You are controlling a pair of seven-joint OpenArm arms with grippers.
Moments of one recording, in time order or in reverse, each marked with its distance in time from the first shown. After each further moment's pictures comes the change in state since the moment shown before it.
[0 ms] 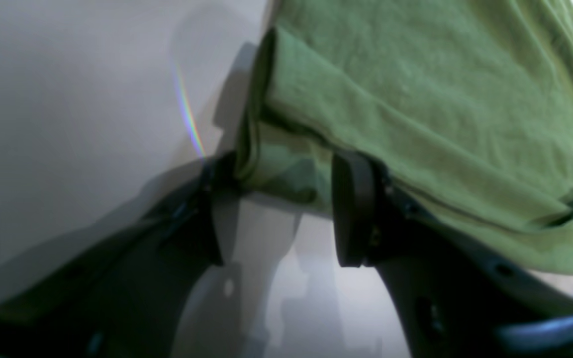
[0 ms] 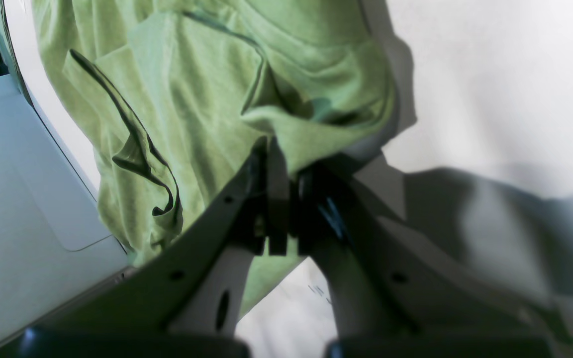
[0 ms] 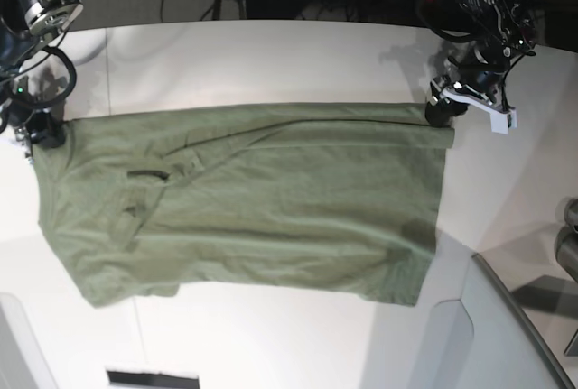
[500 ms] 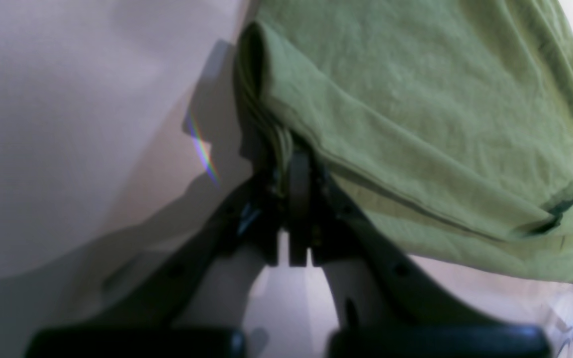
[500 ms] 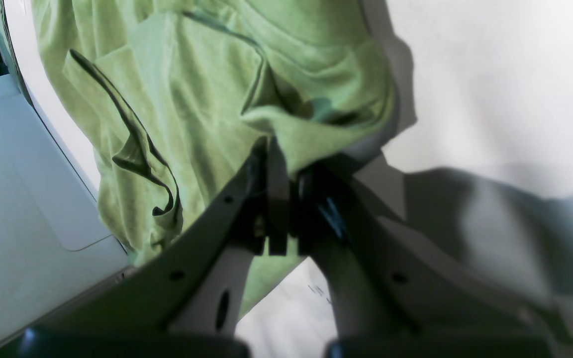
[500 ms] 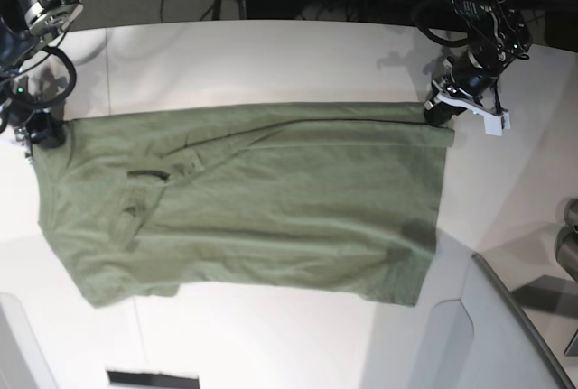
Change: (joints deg) left arm -1.7 0.0 -0.3 -3.7 -0.6 -0.4 0.0; right arm 0.0 0.0 0.0 0.0 0.0 0.0 0.0
